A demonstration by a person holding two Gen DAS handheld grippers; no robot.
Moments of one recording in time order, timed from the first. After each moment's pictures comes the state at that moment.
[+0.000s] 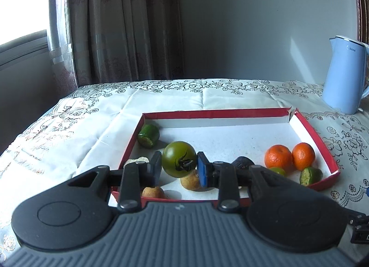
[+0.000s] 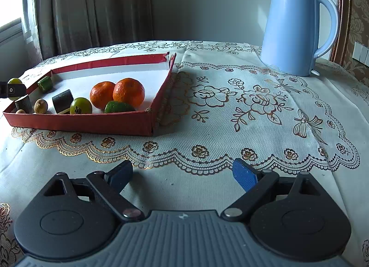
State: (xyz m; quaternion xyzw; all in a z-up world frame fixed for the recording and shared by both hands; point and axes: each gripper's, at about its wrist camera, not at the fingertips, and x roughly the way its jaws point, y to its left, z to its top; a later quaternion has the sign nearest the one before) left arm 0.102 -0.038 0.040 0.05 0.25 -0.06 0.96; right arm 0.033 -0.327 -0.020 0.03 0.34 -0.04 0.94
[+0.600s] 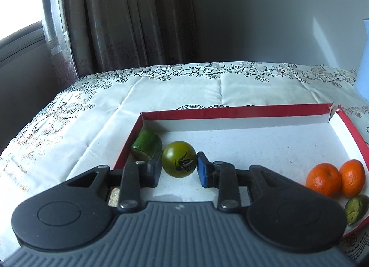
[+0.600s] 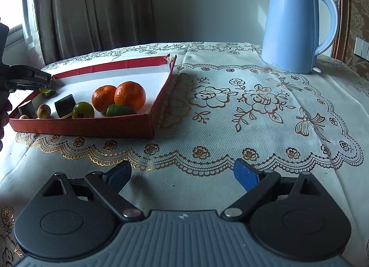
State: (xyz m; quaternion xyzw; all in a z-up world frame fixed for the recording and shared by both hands) left arm 0.185 -0.061 0.009 0.07 0.30 -0.02 0.95; right arm 0.033 -0.331 -0.019 0.05 0.33 -0.03 0.94
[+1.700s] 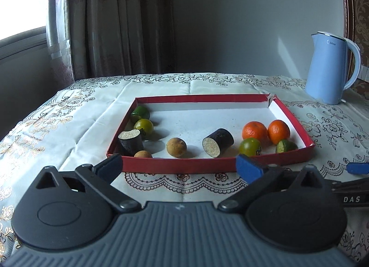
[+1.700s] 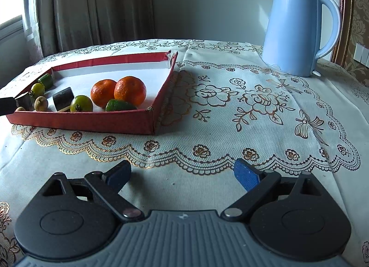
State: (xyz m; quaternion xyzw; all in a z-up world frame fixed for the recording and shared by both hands) left arm 0.035 -0.037 0.025 0.04 0.25 -0.09 0.96; right arm 0.035 -0.326 -0.020 0.03 0.34 -0.04 0.94
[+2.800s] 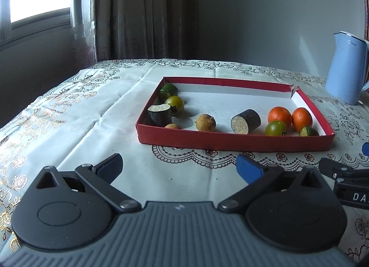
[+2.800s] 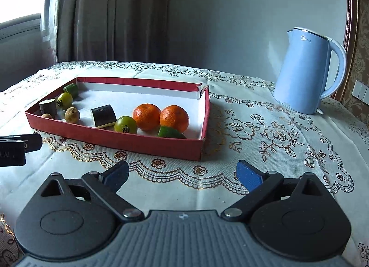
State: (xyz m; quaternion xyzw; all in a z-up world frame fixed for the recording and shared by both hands) left arm 0.026 -0.014 0.008 0.02 0.28 -0.03 0.96; right arm 0.018 -0.257 0.007 -0.03 0.28 -0.04 0.96
